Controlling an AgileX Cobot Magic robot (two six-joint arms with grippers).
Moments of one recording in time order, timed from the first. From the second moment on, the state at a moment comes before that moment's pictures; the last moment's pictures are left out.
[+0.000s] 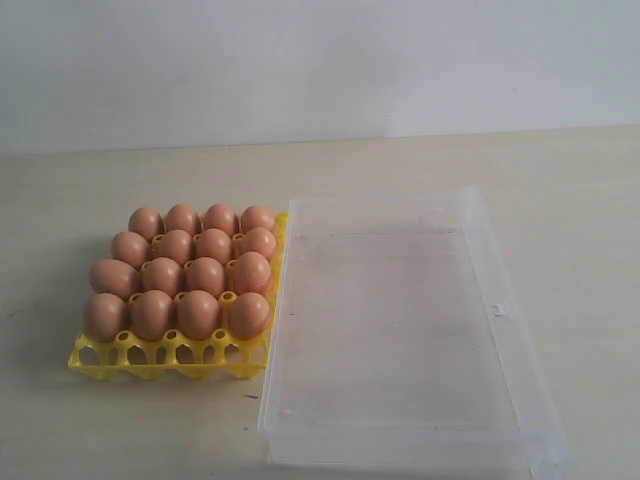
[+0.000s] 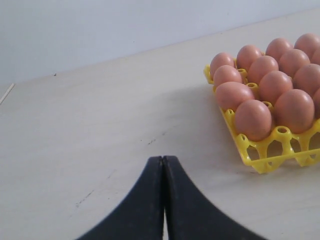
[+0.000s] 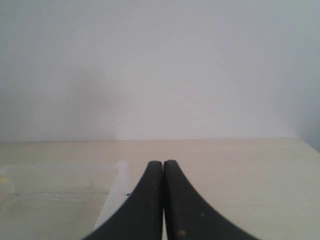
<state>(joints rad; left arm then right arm) -0.01 0.01 0.00 -0.04 0.37 0.21 0.04 0.01 -0.01 0.17 0.08 -0.18</state>
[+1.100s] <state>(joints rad) -0.01 0.01 0.00 -0.04 0.37 0.21 0.04 0.01 -0.01 0.06 0.08 0.04</state>
